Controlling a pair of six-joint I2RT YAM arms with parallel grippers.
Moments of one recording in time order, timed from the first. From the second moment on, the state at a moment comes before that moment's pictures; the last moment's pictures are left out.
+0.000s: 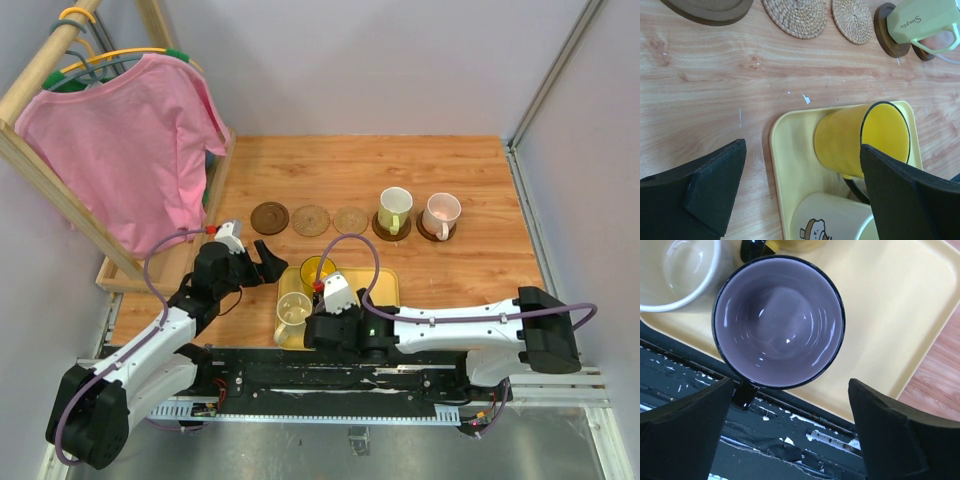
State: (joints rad) left arm -0.38 0.88 0.33 0.11 0.12 -0.58; right arm 1.48 1.43 0.99 -0.75 0.61 0.83
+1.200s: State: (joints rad) left arm -0.39 0.90 0.30 0.13 0.13 -0.60; right arm 1.48 1.49 0.90 -0.70 0.53 0.81
